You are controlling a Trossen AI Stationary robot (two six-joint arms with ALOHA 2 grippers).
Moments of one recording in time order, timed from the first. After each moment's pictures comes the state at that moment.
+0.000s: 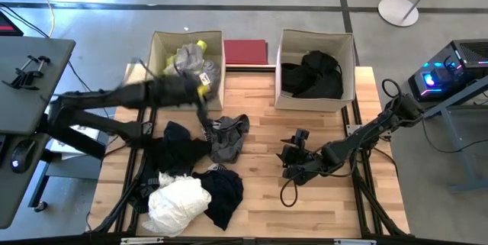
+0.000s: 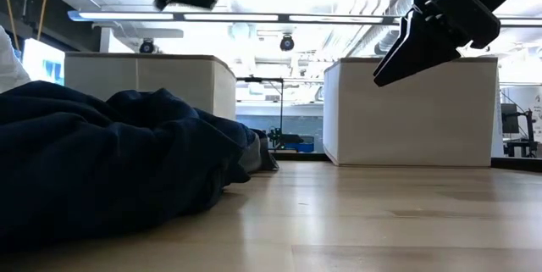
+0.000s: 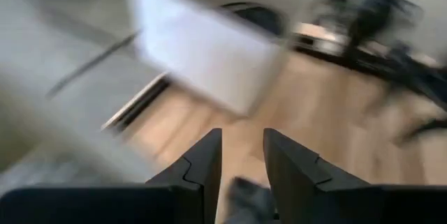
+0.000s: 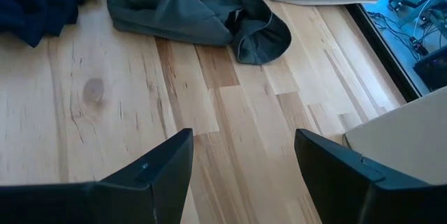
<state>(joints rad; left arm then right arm) 0.11 1.08 1.00 -0.38 -0.30 -0.16 0.52 1.50 0.88 -0.46 0.79 0.46</state>
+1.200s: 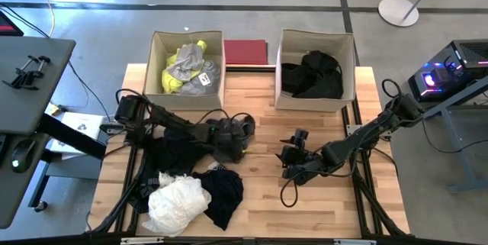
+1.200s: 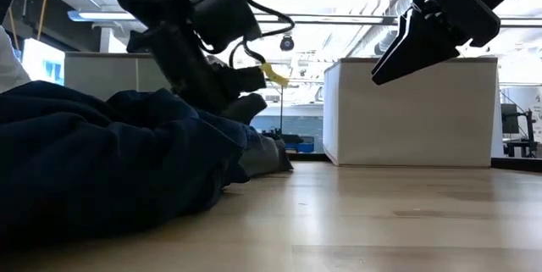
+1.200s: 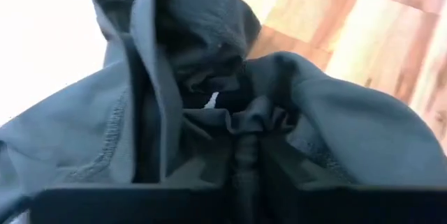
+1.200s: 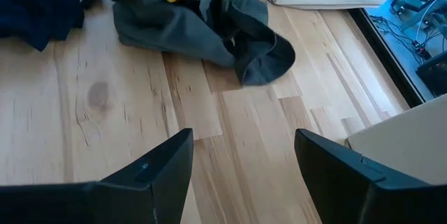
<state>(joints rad) -0.12 1.92 0.94 -0.11 -0.38 -0.48 0.52 1.50 0.88 -0.44 0.79 0.44</state>
